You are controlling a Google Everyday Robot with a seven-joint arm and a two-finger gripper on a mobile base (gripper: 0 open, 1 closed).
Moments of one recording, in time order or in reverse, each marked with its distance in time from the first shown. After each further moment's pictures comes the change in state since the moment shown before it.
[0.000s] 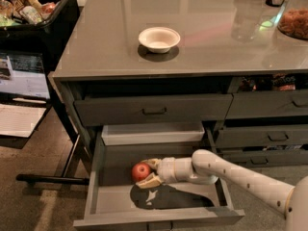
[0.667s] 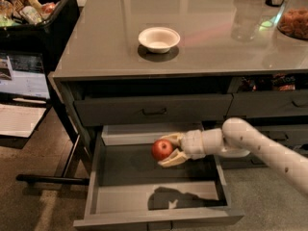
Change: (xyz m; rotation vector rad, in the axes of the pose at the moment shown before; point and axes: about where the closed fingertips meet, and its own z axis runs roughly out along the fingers) arm -0.105 -0.023 -0.125 -0.040 0.007 -0.138
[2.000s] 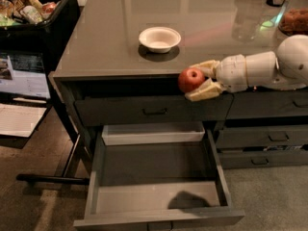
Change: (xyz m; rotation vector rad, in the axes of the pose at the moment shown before) arm -0.199 -0.097 -0.172 0.187 0.085 -0.137
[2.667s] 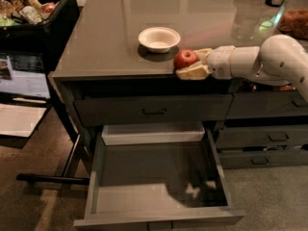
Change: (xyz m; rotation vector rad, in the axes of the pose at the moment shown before) arm 0.008 -0.085 0.025 0.260 -0.001 0.239
